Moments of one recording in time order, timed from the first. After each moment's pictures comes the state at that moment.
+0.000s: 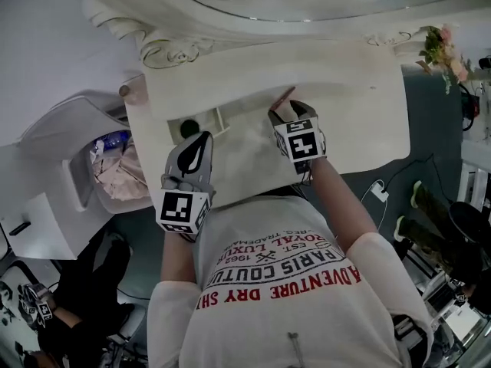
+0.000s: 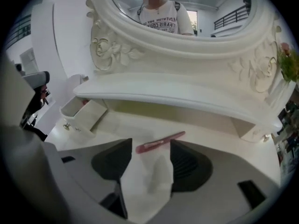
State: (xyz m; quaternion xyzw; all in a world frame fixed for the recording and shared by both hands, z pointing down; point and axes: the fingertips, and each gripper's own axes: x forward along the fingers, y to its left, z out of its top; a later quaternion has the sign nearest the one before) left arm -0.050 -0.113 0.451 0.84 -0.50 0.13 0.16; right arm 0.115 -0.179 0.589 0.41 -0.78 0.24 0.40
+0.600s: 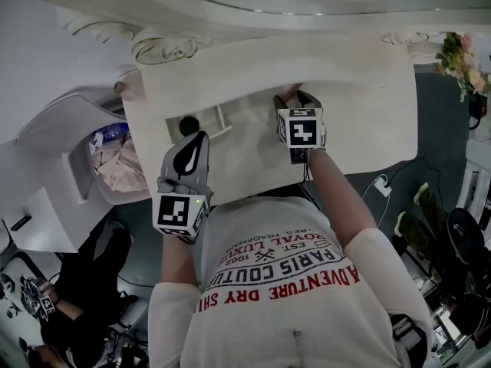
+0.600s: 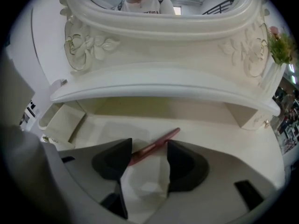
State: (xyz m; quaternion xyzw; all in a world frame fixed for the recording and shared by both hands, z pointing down) left arm -0.059 -0.115 0.467 0.83 -0.51 0.15 0.18; right arm 0.127 -0.207 0.618 0.47 -0.74 0.29 0.39
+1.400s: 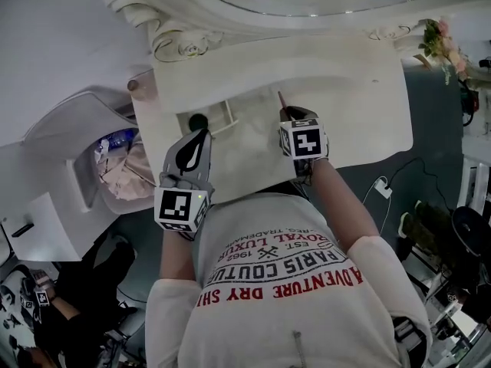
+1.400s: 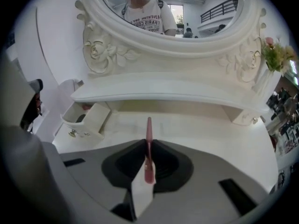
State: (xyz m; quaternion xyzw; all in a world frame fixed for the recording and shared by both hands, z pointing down) left arm -0.075 -0.099 0.440 0.85 -0.49 0.13 0.15; right arm 0.111 -0.154 0.577 0.46 -0.74 0.29 0.40
